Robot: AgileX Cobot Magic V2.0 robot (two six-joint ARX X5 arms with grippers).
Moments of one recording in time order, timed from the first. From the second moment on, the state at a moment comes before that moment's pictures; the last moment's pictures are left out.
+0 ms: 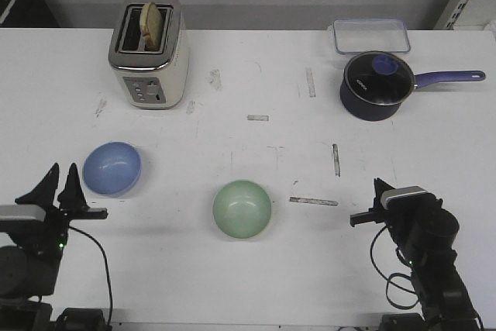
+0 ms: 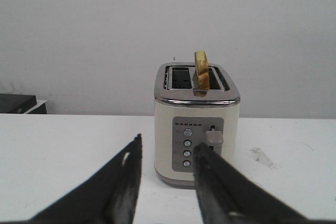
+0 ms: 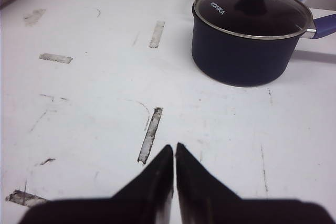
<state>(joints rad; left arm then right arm) -0.03 0.42 0.70 -0.12 -0.07 -0.01 0.06 0.63 0.51 -0.26 -0.12 -0.05</state>
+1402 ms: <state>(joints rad) 0.33 1.58 1.13 -0.66 0.19 -0.09 0.06 0.63 0.51 -0.26 -0.12 -0.05</state>
